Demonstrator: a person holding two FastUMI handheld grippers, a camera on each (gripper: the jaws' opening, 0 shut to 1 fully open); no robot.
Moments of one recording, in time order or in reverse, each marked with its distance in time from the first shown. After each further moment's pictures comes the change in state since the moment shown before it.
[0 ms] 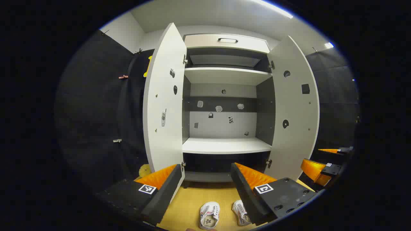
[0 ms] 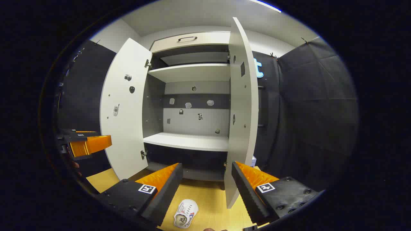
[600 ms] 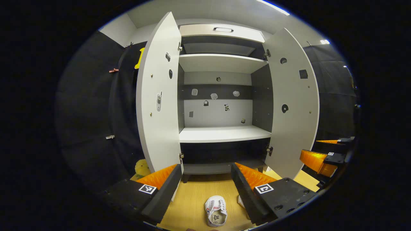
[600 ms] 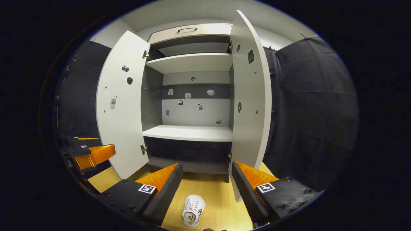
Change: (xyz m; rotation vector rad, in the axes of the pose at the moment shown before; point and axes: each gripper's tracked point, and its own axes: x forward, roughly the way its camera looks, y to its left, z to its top) left arm 0.021 0.022 -0.047 0.036 0.086 -0.117; right arm 0.006 0.034 -0.023 0.022 0.090 -0.063
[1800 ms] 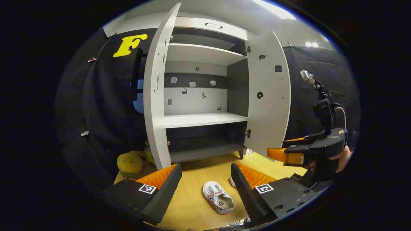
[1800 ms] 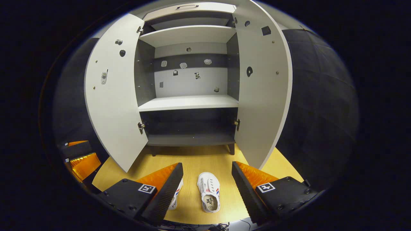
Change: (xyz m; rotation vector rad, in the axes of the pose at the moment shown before) left arm -0.032 0.035 -0.047 0.023 0.061 -0.309; right arm 0.003 0.060 -0.087 0.056 0.298 -0.115
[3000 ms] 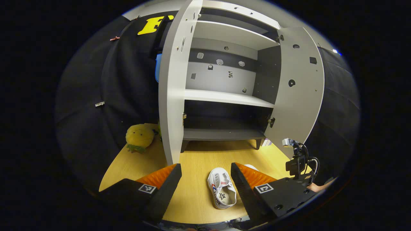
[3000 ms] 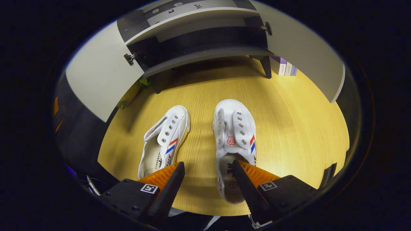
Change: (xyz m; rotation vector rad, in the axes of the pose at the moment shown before) left arm 0.030 0.020 -0.057 -0.161 0.179 0.211; right arm 0.094 0.020 -0.233 0.099 0.557 0.224
